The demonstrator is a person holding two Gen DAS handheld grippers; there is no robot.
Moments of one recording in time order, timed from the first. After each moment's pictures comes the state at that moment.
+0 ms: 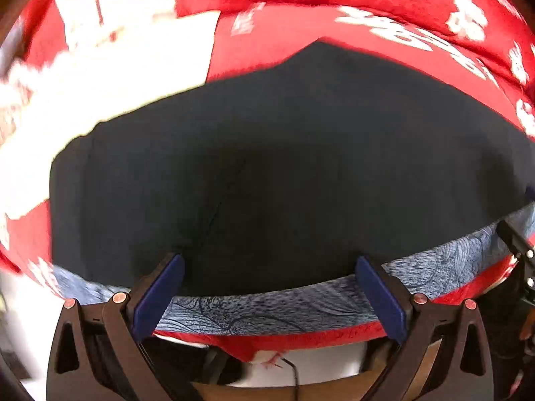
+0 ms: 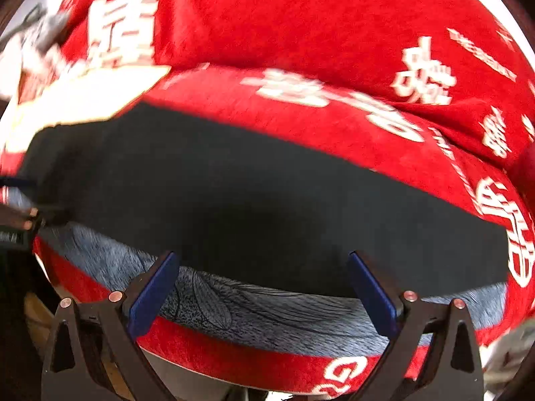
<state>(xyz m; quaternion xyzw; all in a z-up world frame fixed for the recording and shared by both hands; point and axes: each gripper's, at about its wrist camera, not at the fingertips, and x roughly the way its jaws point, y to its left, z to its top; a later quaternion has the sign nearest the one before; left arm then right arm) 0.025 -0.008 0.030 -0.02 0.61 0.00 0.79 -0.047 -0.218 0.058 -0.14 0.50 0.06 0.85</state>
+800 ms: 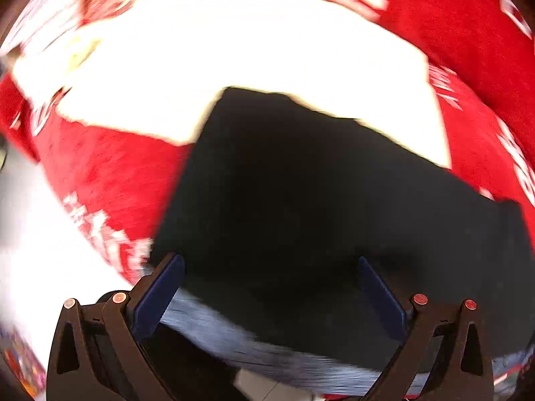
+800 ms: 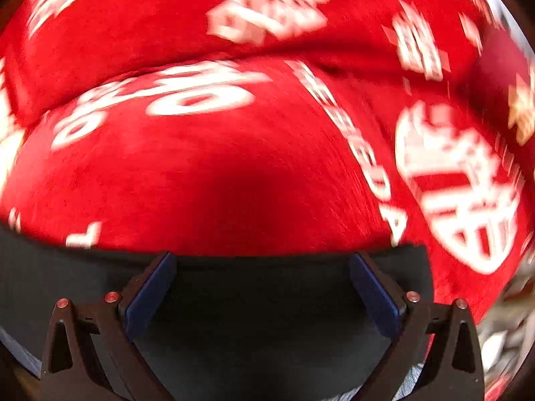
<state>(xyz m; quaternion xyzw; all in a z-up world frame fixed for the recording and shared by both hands) 0.043 0.178 0.025 -0.17 0.60 0.21 0.75 0.071 -0.476 0.067 0.05 0.53 -0.12 0.84</state>
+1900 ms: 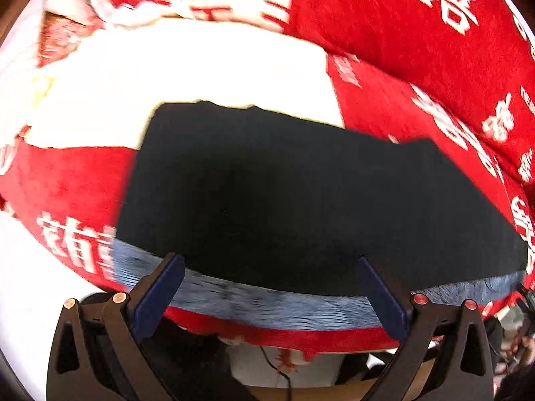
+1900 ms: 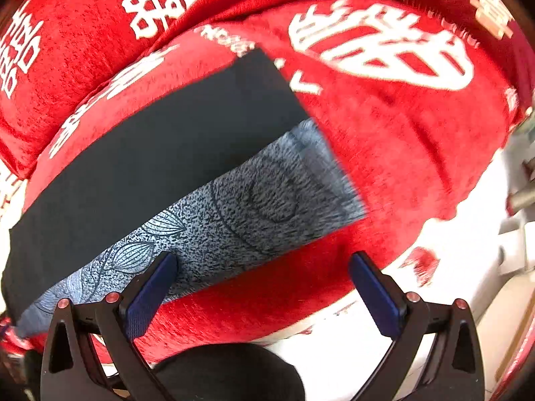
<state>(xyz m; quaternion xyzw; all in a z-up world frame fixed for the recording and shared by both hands) -0.008 0.134 0.061 -0.12 0.55 0.08 0.82 -0.062 -0.477 0.081 0.11 0.53 -0.17 0.82</state>
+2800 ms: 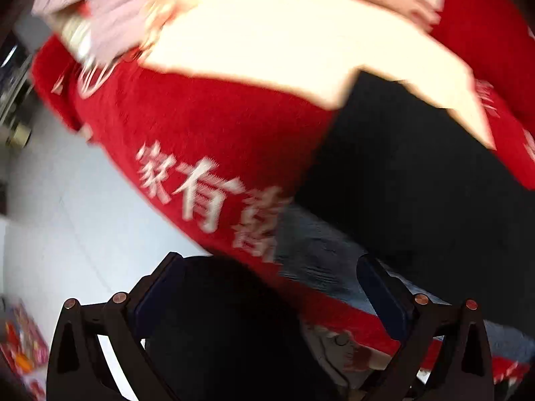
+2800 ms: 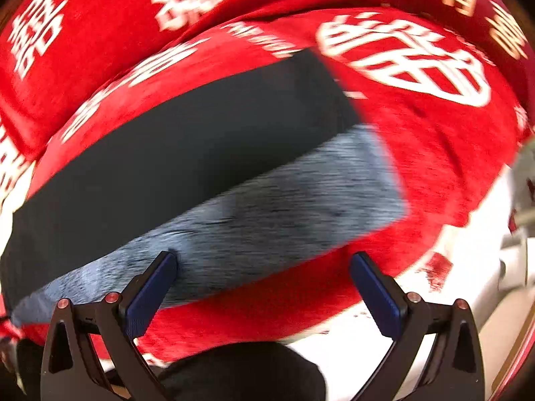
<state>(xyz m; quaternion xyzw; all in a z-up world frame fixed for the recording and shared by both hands) -0.061 0.208 0.045 -0.15 0.59 0.25 0.75 -0.060 -0.474 0.076 0.12 0.54 -0.17 0.82</state>
